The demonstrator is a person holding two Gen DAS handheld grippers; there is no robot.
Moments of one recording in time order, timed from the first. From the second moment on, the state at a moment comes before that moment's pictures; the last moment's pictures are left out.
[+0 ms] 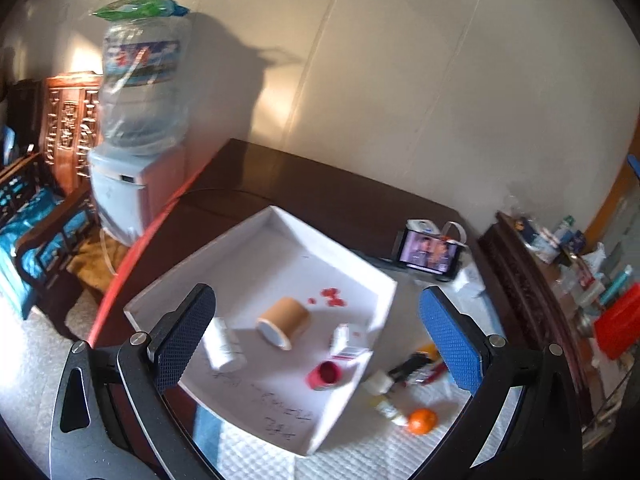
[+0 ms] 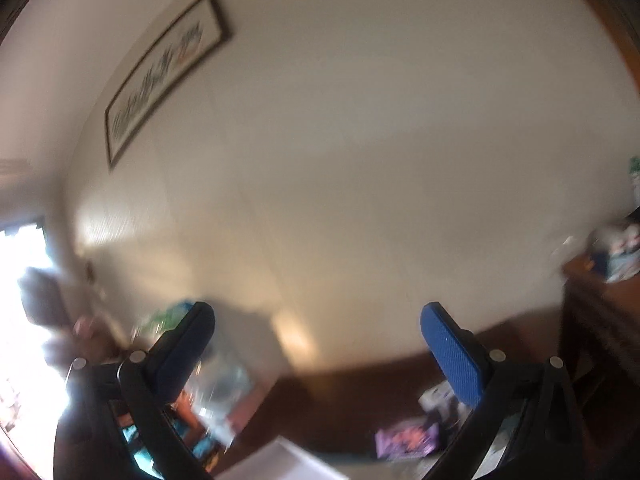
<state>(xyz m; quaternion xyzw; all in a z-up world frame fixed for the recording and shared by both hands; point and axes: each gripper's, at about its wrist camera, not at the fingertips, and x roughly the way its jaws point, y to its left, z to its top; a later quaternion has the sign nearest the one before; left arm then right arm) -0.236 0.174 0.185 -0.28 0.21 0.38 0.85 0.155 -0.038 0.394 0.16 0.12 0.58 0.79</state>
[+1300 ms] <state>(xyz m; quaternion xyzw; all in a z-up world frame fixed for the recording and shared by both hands) -0.165 0.107 0.119 -0.25 0.36 0.23 0.87 0.173 -0.016 0.215 0.05 0.38 0.54 0.75</state>
